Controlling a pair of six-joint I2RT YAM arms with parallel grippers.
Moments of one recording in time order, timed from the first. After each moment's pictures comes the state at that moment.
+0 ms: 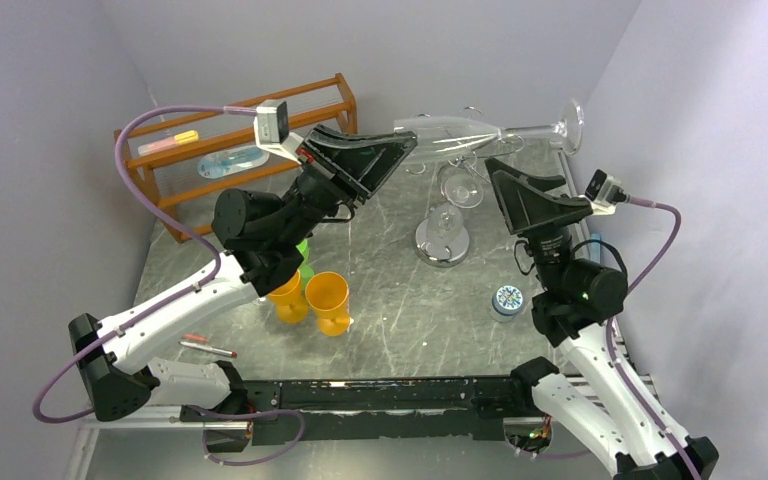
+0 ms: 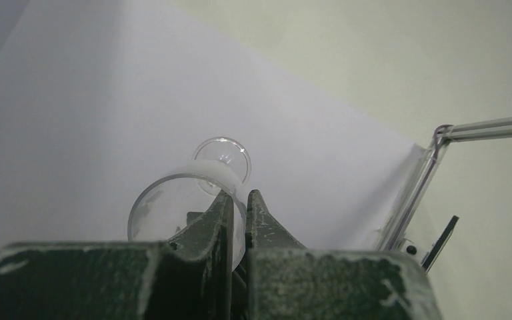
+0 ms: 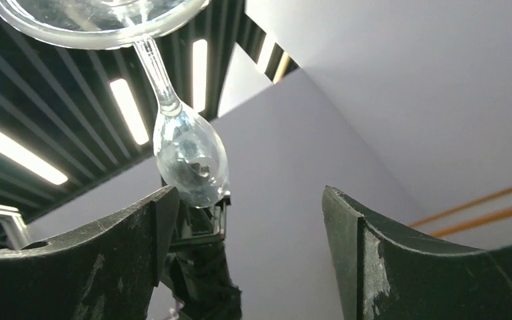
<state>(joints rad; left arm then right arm) -0.96 1.27 1.28 0.78 0.13 -0.85 0.41 0.70 0.69 0.82 -0.13 1.10</state>
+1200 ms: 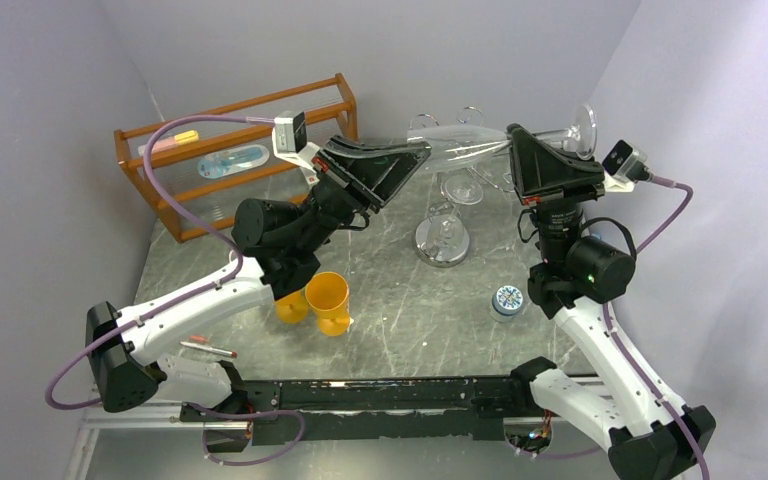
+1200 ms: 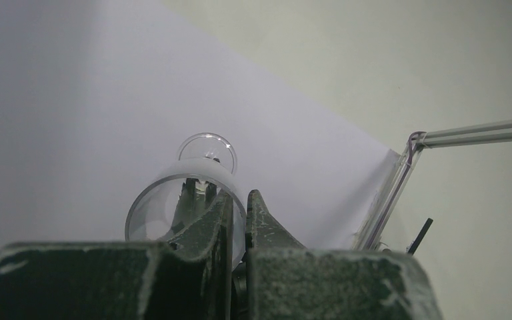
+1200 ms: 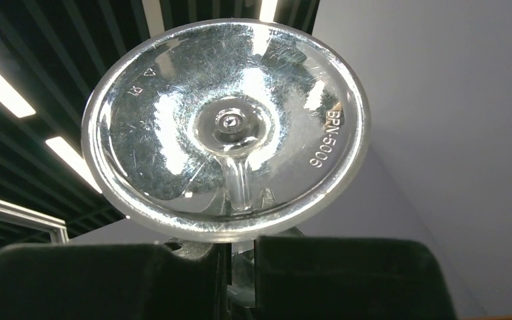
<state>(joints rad) -1.01 1.32 1.25 0.94 0.11 -0.91 0.41 0.89 0.88 1.06 -0.10 1.15</state>
